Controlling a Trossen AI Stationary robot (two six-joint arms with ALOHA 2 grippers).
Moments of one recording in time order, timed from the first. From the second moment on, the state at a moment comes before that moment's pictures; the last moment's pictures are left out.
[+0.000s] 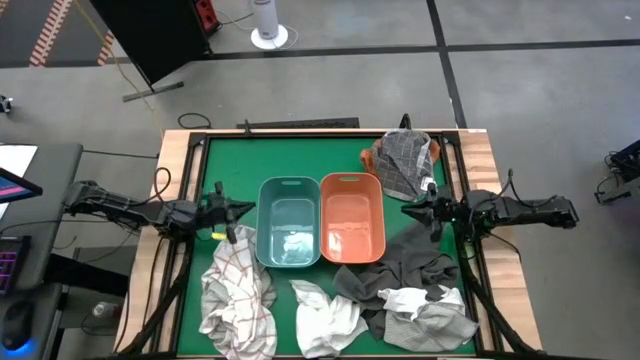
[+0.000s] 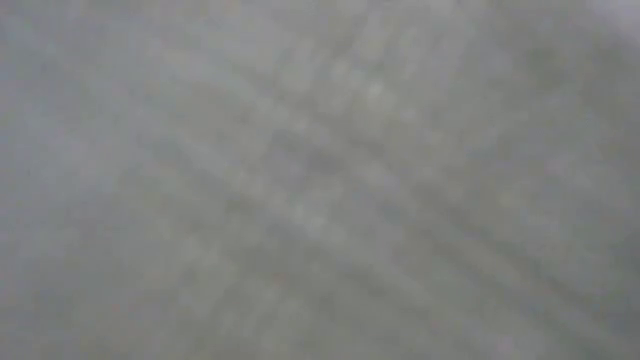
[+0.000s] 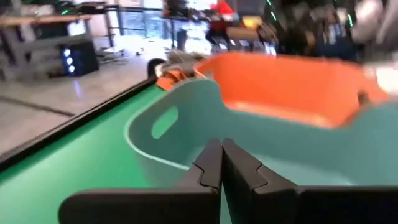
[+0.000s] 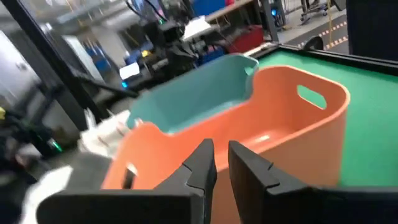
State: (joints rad) left arm -0.18 0.33 0.04 0.22 -0.57 -0.12; right arm 0.07 0.02 0.09 -0.13 0.19 0.44
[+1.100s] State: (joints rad) left arm -0.10 0.51 0.49 0.03 -0.61 -0.54; right arm 0.02 0.25 0.26 0.25 0.33 0.79
